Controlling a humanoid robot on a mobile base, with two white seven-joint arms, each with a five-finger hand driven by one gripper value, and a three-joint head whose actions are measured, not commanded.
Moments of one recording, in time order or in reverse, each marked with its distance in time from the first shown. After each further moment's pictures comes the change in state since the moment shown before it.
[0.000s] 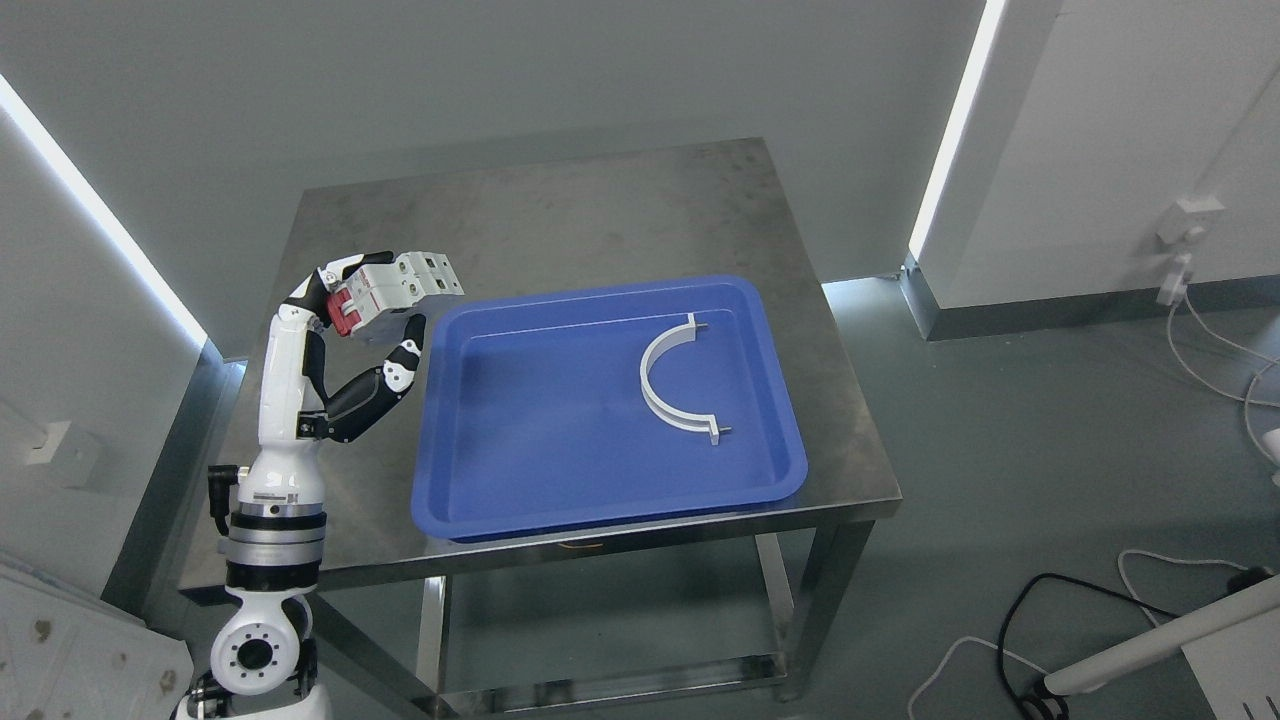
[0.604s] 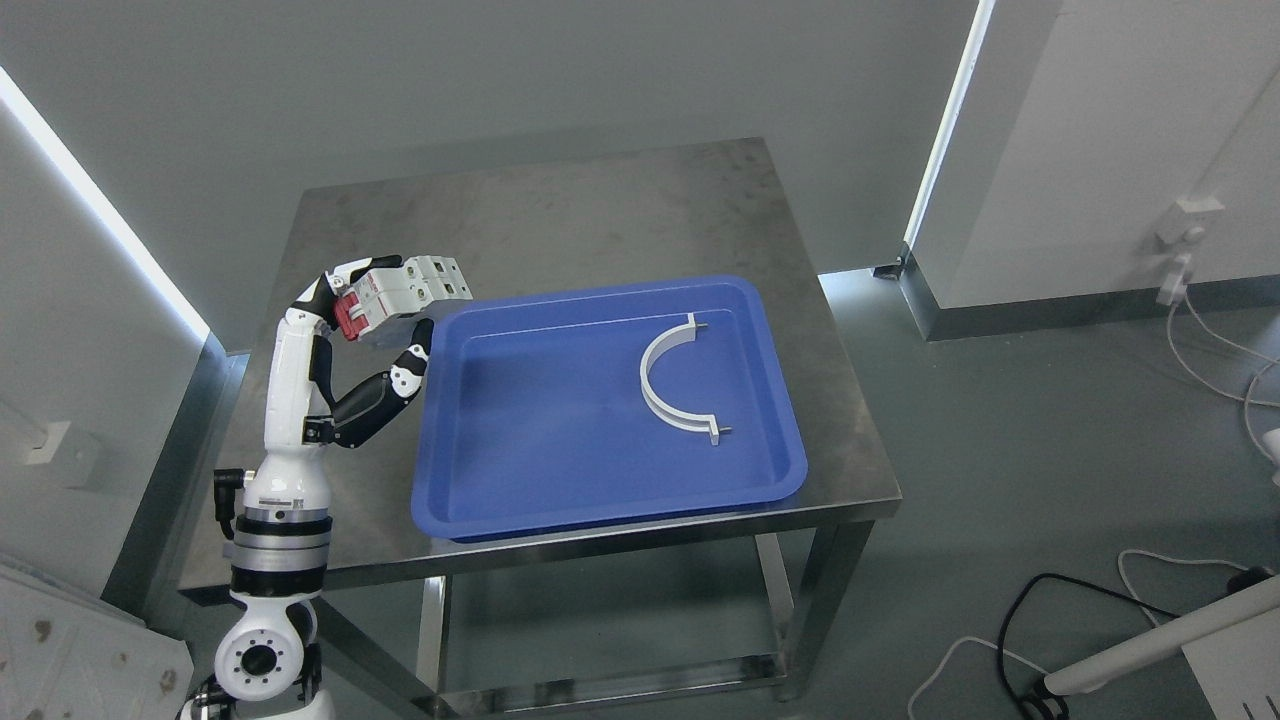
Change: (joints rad) left arm 0.009 -0.001 -0.011 -0.012 0.005 -0.005 0.000; right arm 0.000 0.000 0.000 0.000 0.000 0.000 0.000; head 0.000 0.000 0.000
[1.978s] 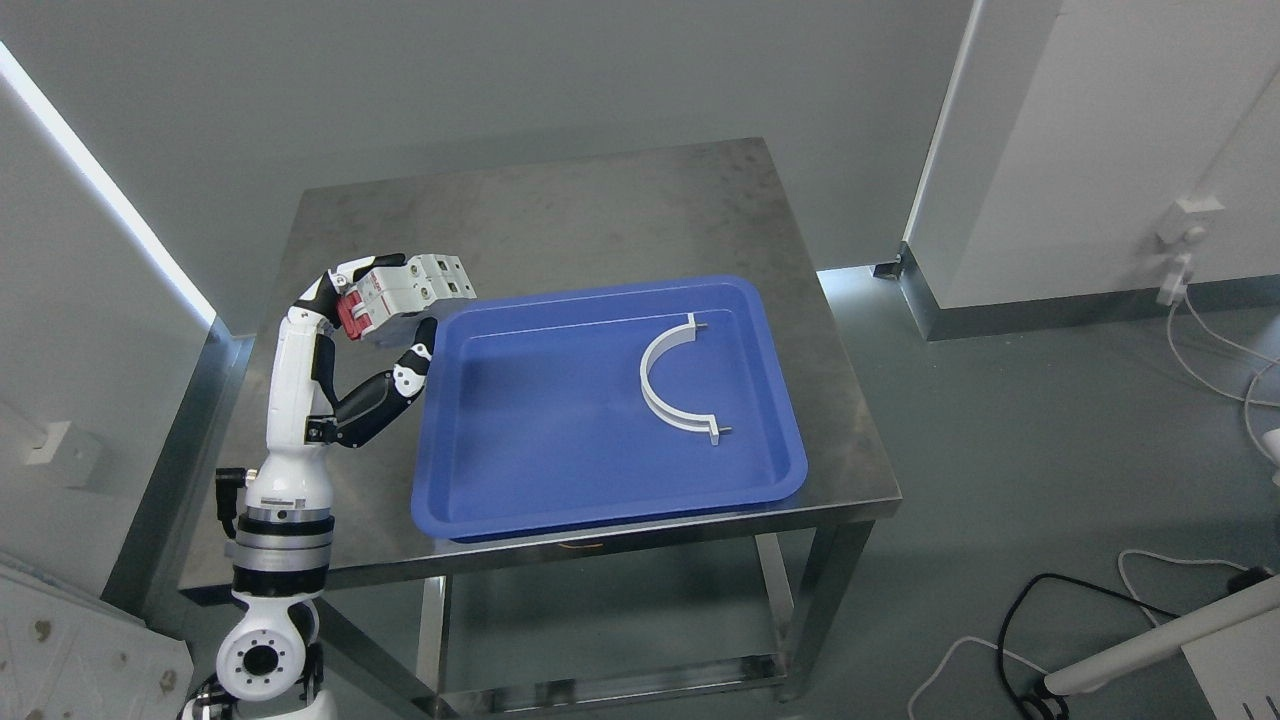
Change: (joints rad) left arm 0.001 0.000 -0.005 -0.006 0.001 -0.002 0.000; right arm 0.000 0.000 0.000 0.000 0.000 0.000 0.000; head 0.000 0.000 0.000
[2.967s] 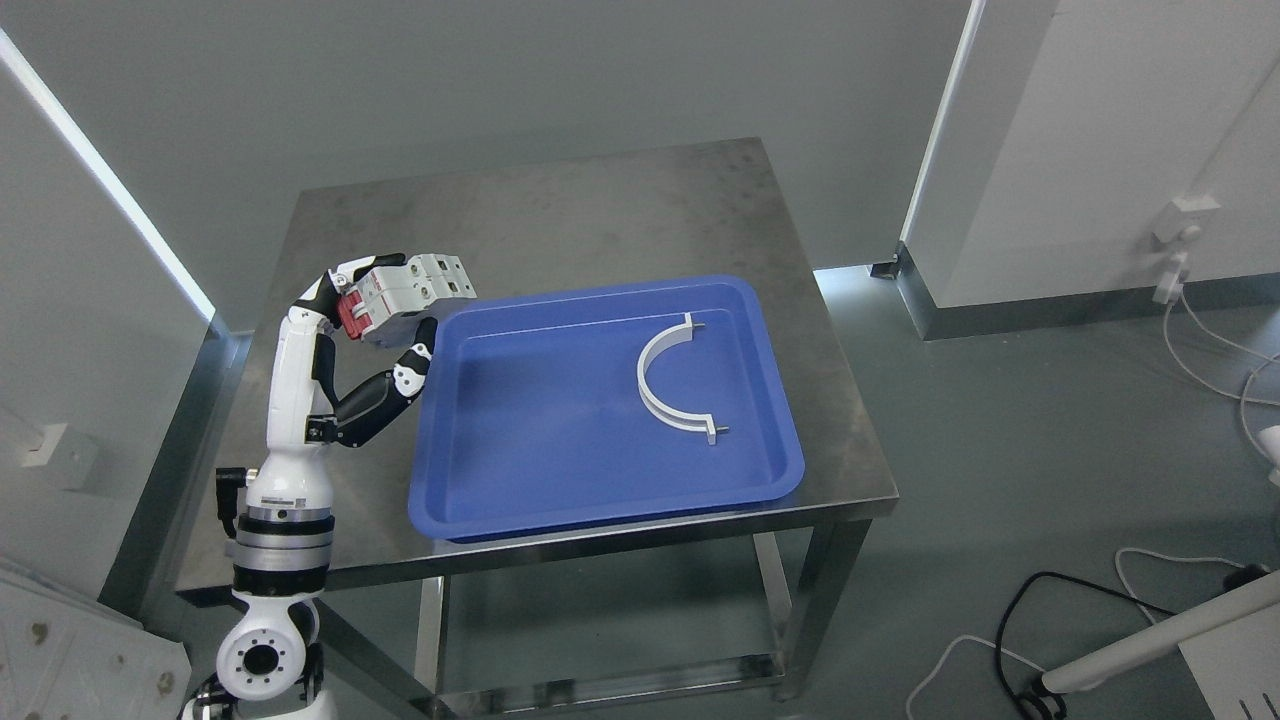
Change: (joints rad) left arm 0.000 0.000 0.000 0.000 0.000 -0.003 0.000; right arm 0.000 0.000 0.000 0.000 0.000 0.000 0.005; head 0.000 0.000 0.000
